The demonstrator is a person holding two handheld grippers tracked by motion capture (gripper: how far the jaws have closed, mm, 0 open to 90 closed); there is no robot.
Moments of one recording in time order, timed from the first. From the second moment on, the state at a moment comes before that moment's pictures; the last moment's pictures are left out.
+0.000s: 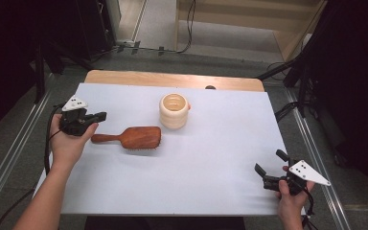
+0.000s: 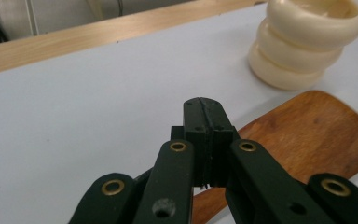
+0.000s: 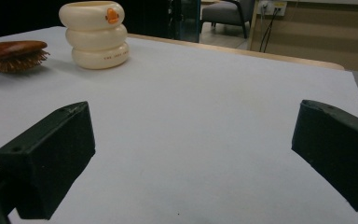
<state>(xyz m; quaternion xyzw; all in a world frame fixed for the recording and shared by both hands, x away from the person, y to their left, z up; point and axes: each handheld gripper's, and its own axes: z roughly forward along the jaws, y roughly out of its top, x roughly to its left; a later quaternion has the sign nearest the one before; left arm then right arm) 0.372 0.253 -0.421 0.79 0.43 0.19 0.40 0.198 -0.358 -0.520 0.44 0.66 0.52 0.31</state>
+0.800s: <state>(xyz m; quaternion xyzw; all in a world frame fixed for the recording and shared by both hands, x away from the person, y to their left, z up) 0.414 0.254 -0.459 0.84 0.45 0.13 0.28 0.198 -0.356 -0.520 0.43 0.67 0.52 0.31</state>
